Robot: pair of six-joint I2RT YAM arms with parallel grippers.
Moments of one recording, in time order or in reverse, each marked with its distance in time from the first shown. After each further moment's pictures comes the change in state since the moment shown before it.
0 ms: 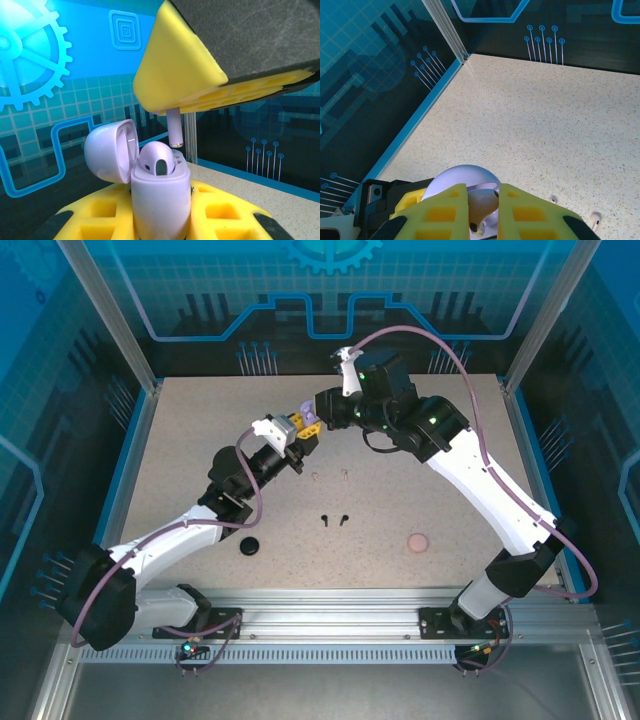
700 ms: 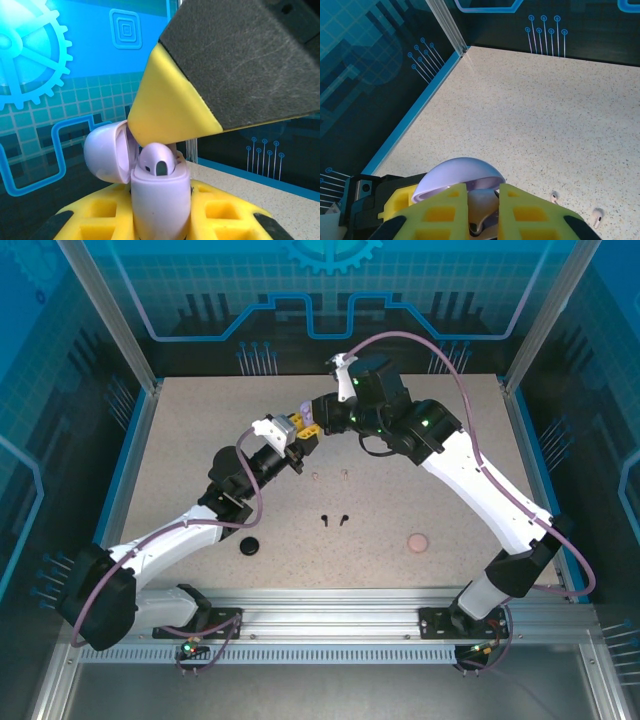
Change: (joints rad) left arm 0.000 0.000 0.000 -0.005 0.000 0.000; right arm 0.011 0.003 -0.048 0.026 0.003 0.006
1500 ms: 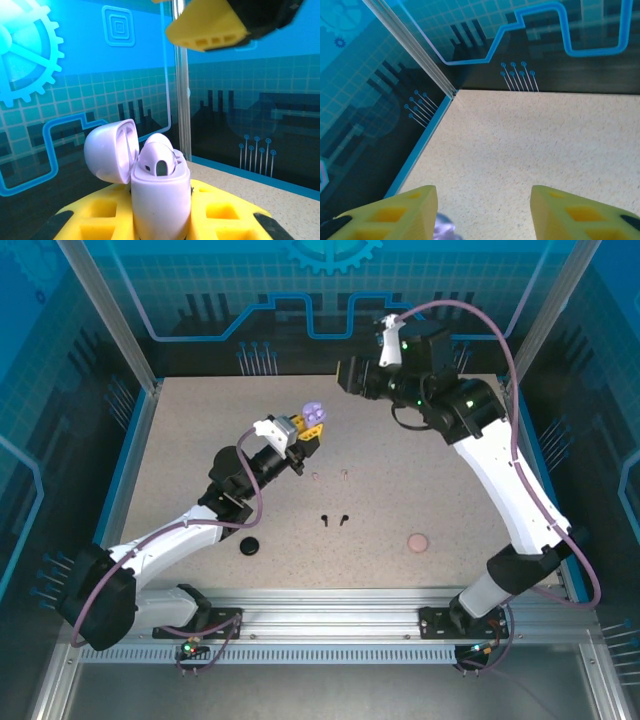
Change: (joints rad) left arm -0.002 0.000 0.000 -0.013 0.034 -0.017; right arm -0.192 0.018 0.220 -0.097 -0.085 0.050
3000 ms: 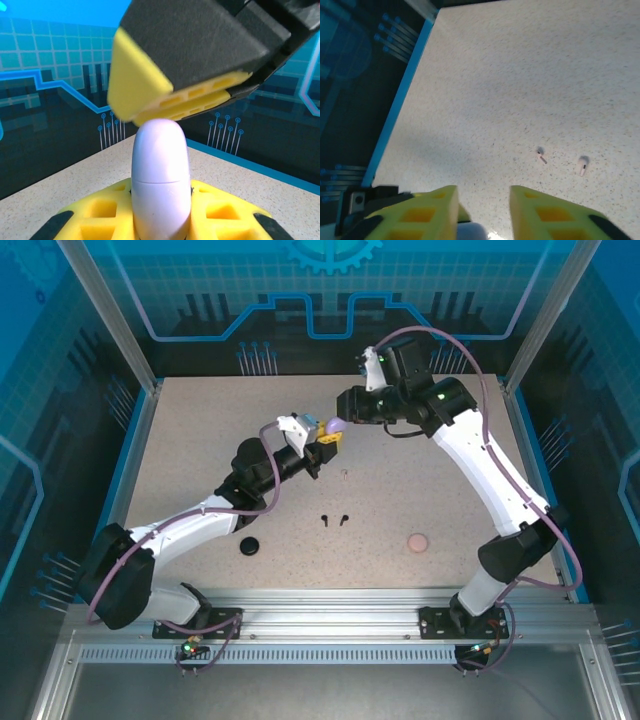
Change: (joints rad) left arm -0.038 0.129 0.075 -0.074 0.035 -0.109; right arm -0.055 0.039 -0.174 -0.084 -0.153 0.033
